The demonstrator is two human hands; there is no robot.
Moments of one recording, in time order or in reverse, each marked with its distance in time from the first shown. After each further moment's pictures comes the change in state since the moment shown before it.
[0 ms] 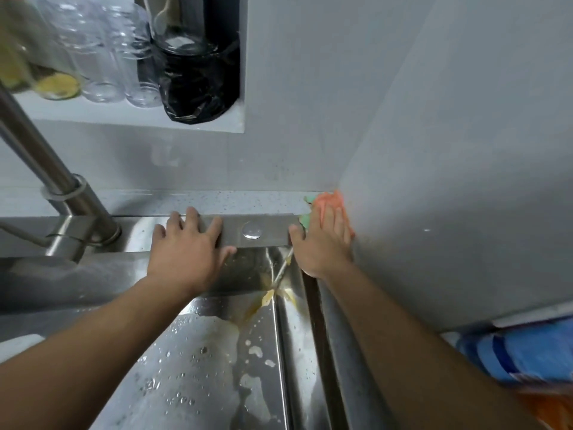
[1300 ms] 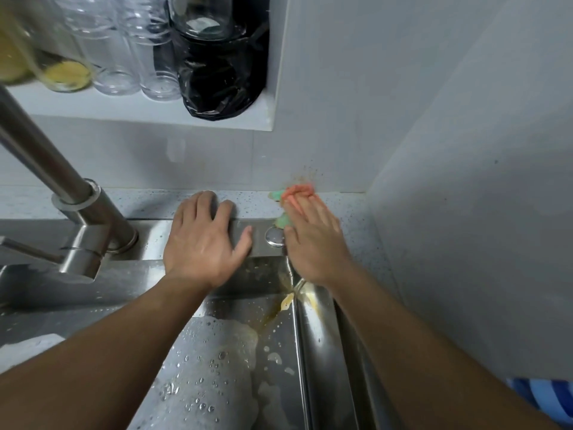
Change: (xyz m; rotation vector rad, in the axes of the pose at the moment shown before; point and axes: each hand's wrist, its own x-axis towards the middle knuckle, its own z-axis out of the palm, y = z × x) left_hand 0.034 -0.012 0.017 -0.286 0.257 -0.025; right_hand 0.014 -0.046 0.007 0.084 0.057 -0.341
